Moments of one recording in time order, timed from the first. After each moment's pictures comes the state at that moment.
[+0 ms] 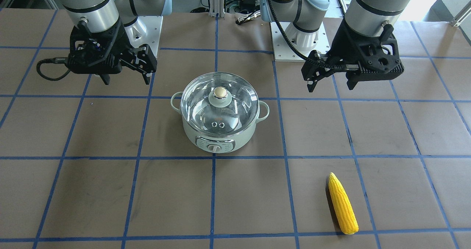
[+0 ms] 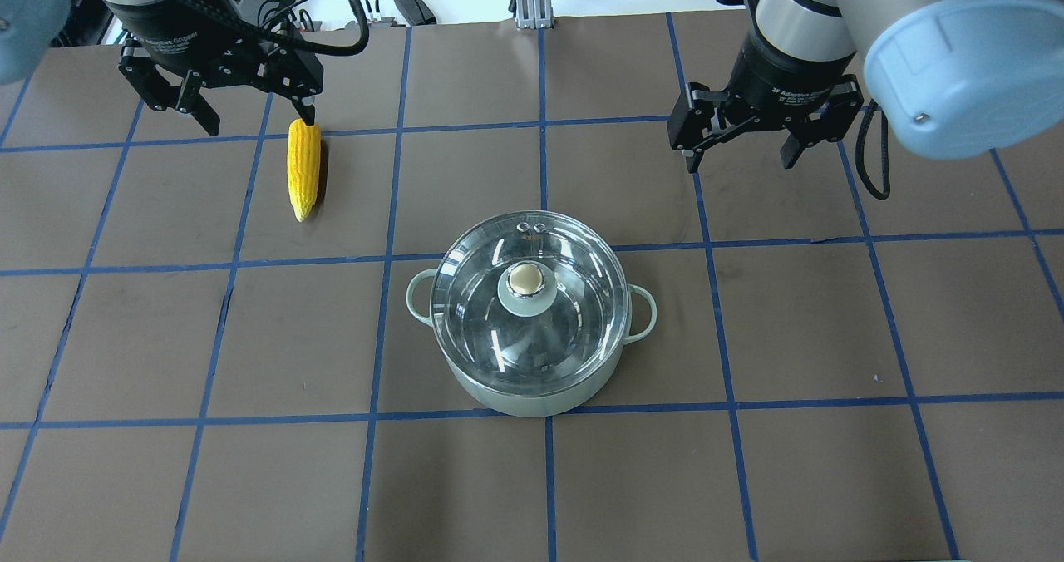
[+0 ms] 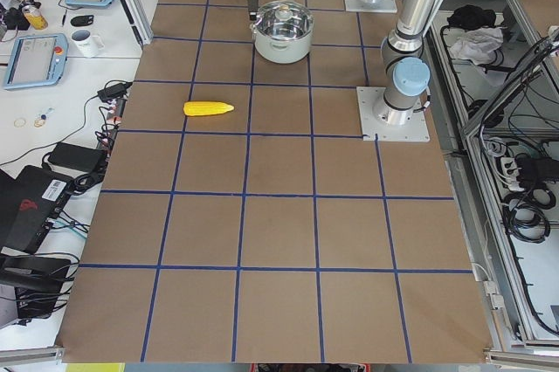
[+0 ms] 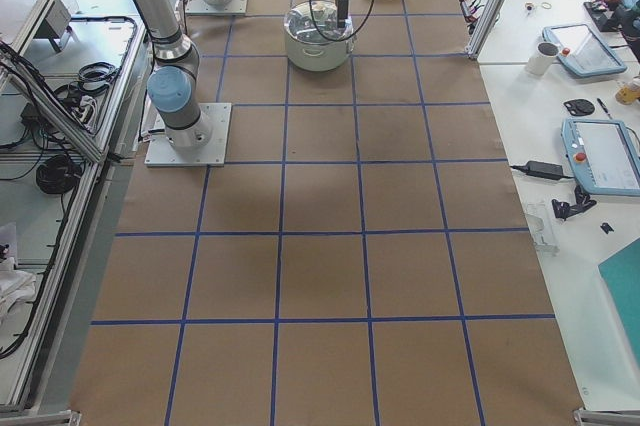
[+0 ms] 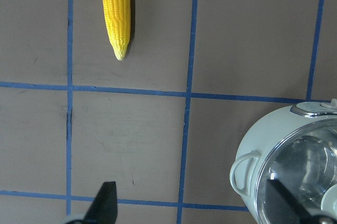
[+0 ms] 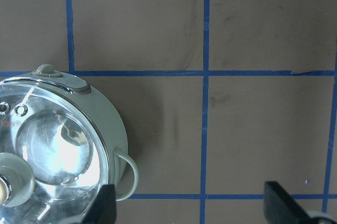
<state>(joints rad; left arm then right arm) -1.55 -1.63 -1.44 -1.61 1.59 -0.06 1.65 -1.56 1.60 -1.63 -1.56 0.07</state>
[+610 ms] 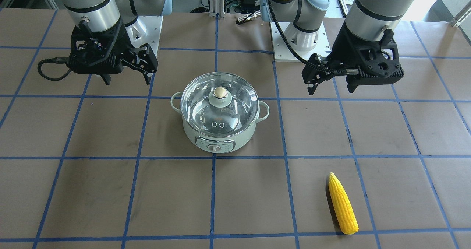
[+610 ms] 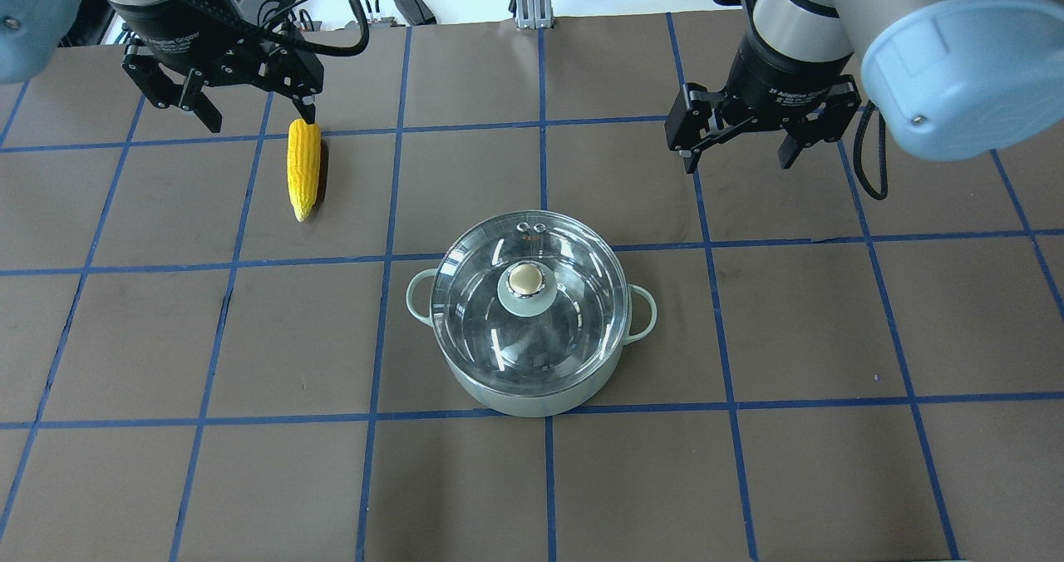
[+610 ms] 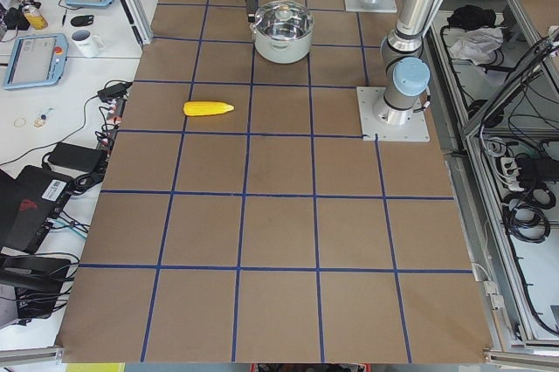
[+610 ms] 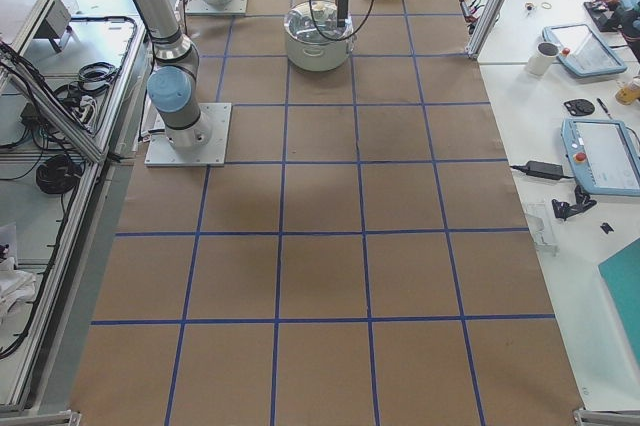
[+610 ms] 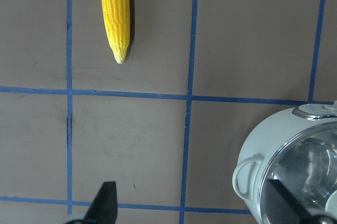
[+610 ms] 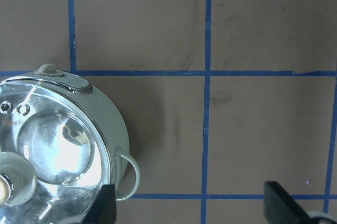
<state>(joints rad) -1.55 -1.65 -1.44 -1.59 1.59 -0.04 1.65 -1.56 1.60 -1.63 -1.56 0.07</state>
